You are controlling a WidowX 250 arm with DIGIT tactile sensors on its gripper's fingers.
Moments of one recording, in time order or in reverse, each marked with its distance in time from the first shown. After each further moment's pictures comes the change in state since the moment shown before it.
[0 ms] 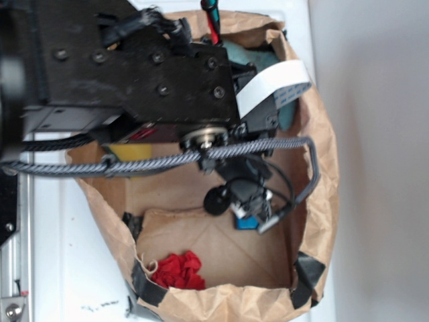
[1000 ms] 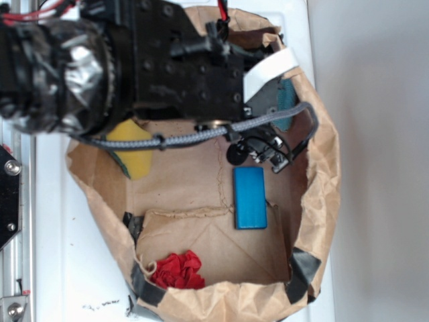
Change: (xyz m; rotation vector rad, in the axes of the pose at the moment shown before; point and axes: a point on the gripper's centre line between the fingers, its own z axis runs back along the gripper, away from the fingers) arm 0.032 0.029 -0.042 0.126 -0.195 0.073
